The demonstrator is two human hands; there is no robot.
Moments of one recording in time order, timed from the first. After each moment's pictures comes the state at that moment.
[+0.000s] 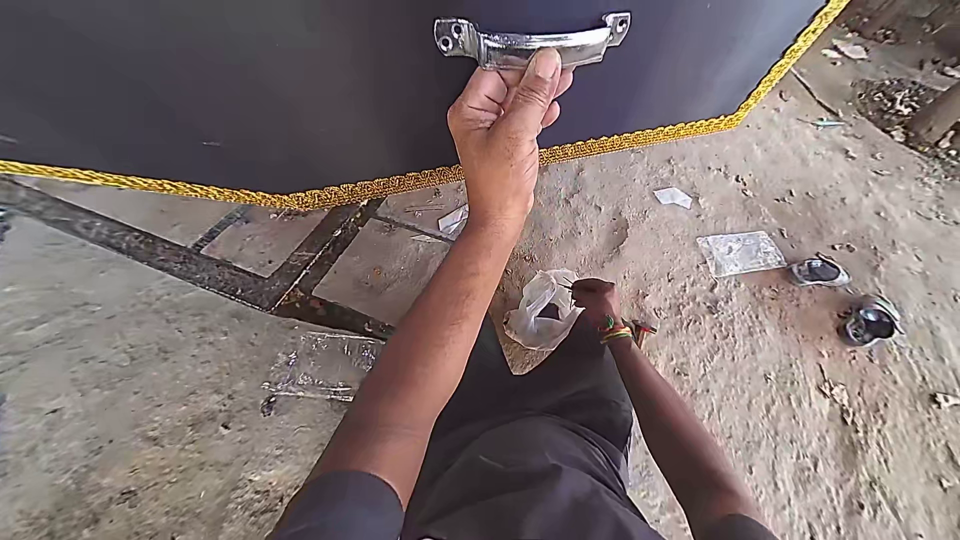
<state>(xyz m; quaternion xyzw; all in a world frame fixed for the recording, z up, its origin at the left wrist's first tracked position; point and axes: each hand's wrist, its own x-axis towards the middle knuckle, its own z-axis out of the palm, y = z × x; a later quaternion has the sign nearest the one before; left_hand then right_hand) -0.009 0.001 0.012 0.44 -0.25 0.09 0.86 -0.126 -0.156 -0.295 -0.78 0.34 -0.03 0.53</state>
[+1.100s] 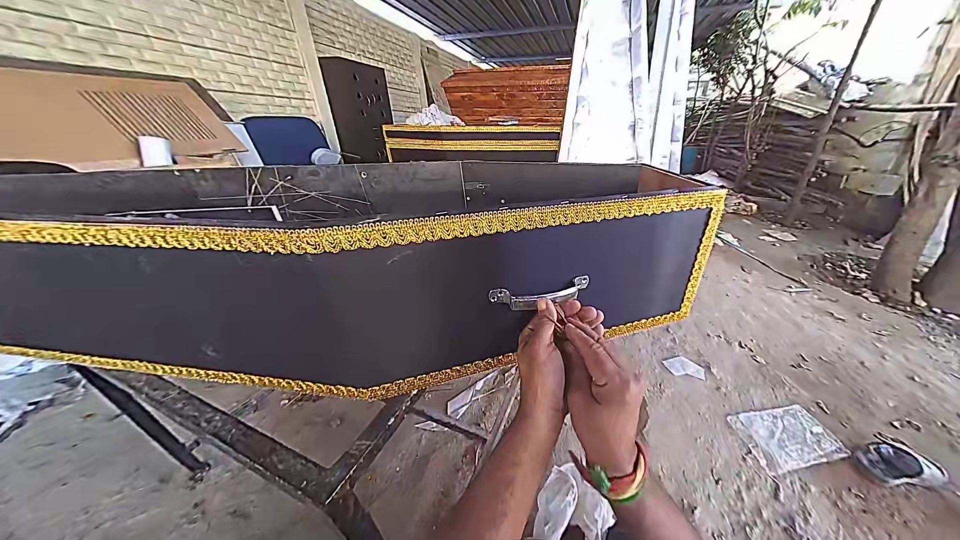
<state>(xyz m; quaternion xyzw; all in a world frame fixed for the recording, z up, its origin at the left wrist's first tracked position) -0.044 -0.011 0.027 0.29 -0.20 -0.15 0.93 -0.087 -0.061 -0.007 -0.72 -0.02 -0.64 0.28</state>
